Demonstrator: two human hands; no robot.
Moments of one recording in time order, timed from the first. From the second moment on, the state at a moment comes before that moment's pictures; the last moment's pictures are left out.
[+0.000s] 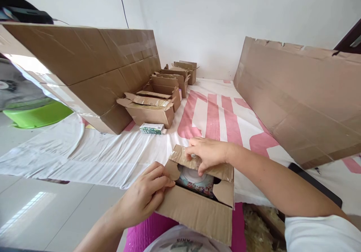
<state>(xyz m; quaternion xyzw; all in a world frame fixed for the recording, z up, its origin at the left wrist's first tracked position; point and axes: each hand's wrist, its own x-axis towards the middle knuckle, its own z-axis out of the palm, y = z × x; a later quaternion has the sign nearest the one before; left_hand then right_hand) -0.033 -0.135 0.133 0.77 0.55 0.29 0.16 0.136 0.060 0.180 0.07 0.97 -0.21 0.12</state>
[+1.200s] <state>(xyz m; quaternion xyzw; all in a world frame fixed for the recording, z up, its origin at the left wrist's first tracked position) -0.033 -0.119 0.131 0.78 0.58 0.19 0.15 0.134 0.053 0.156 -0.05 1.00 -0.02 -0.07</state>
